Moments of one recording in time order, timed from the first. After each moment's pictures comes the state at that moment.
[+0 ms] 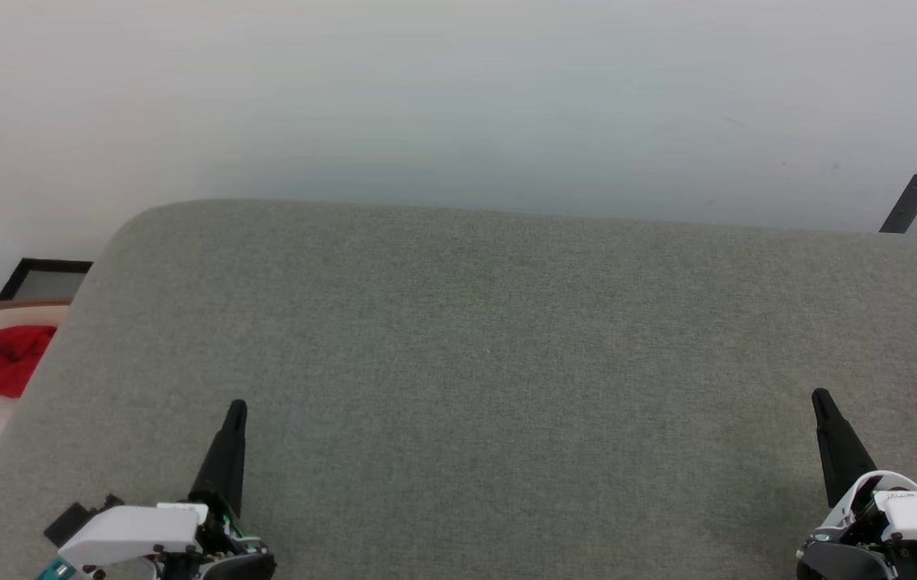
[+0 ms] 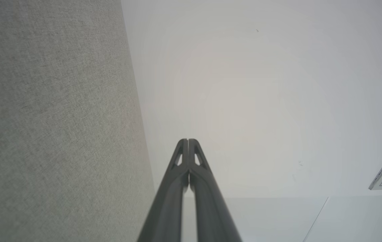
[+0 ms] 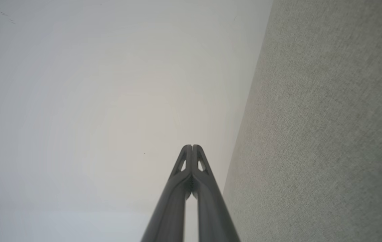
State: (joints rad) left arm -0.10 0.05 0.12 0.25 -1.61 -0.13 0.12; right arm -0.11 -0.05 -0.12 0.25 1.61 0.13 0.11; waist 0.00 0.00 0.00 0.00
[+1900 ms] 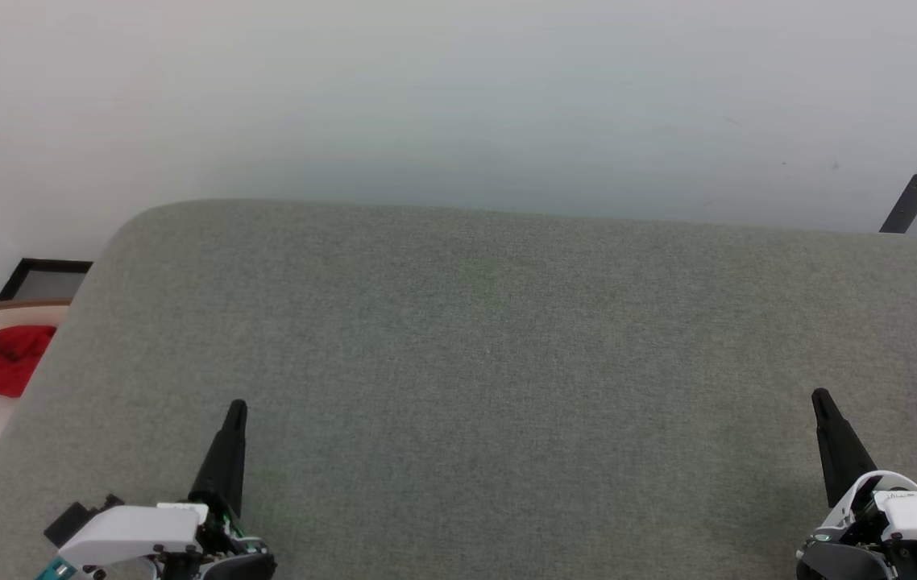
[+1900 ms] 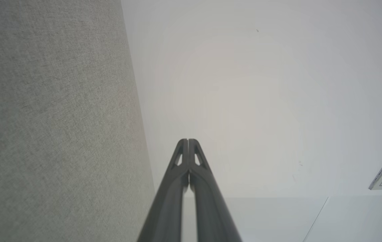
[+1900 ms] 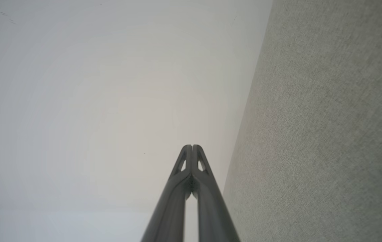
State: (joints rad) left arm -0.11 0.05 0.12 0.25 -1.61 -0.13 0.12; right arm -0.11 -0.05 -0.11 0.25 1.61 0.13 0.11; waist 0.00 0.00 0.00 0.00
